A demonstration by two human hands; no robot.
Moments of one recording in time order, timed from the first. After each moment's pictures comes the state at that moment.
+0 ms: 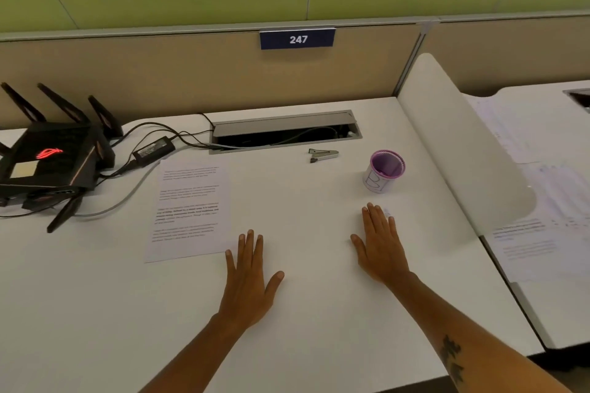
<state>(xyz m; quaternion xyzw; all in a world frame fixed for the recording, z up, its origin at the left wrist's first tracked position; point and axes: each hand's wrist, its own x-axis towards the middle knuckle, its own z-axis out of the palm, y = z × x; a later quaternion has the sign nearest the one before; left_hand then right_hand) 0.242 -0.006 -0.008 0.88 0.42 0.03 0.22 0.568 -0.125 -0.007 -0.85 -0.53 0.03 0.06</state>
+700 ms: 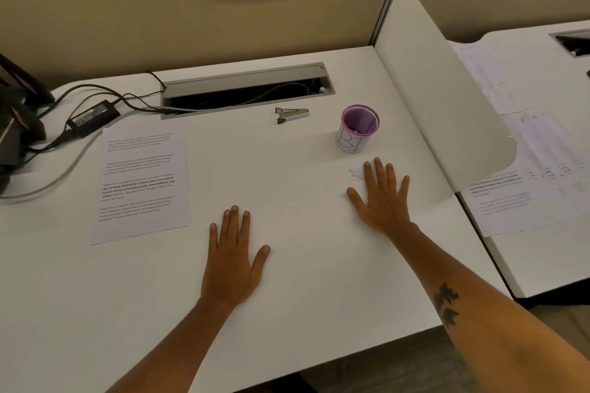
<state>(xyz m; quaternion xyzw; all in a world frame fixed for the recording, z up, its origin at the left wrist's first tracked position) 0.274 -0.036 -0.033 0.90 0.40 0.03 0.14 0.636 -0.148 -0.018 -0.89 -0.45 0.07 0.01</state>
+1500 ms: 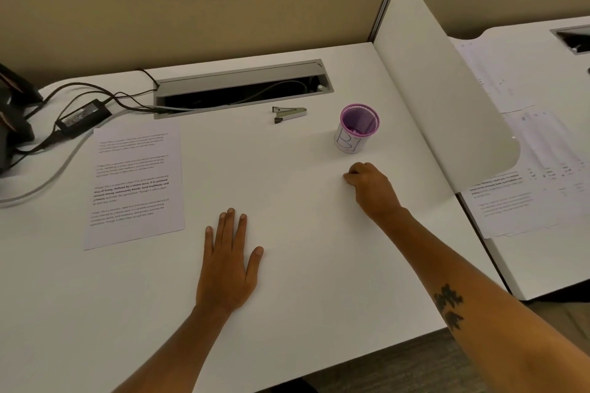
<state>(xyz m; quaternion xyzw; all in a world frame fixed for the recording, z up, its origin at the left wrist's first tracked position) 0.274 -0.034 -0.032 0.90 0.41 0.05 0.16 0.647 -0.107 -0.005 -0.83 -0.55 0.07 0.11</state>
